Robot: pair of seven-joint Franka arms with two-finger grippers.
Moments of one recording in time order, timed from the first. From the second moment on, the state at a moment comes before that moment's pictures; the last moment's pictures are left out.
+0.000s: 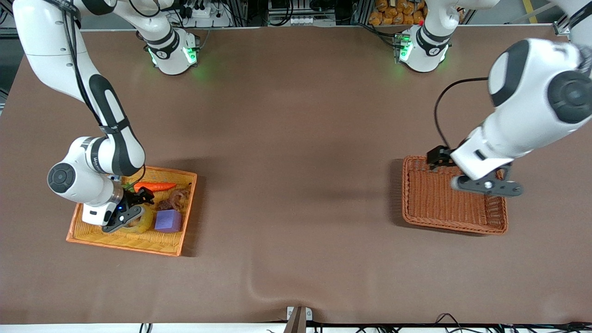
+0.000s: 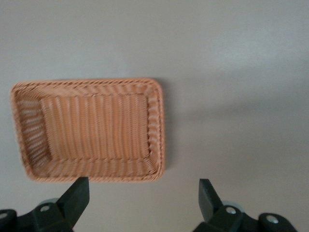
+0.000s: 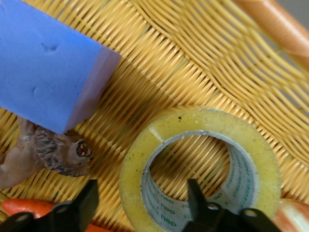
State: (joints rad) left arm -0.28 0.31 0.03 -1.46 -0.03 1.73 -0.07; right arm 0.03 0.60 -0.07 -1.83 0.10 2.43 -0.68
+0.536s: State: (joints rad) left arm -0.31 0.34 0.03 -1.45 -0.07 1.77 -0.08; right arm 0.05 0.60 -0.06 -1.77 0.10 2.34 -0.64
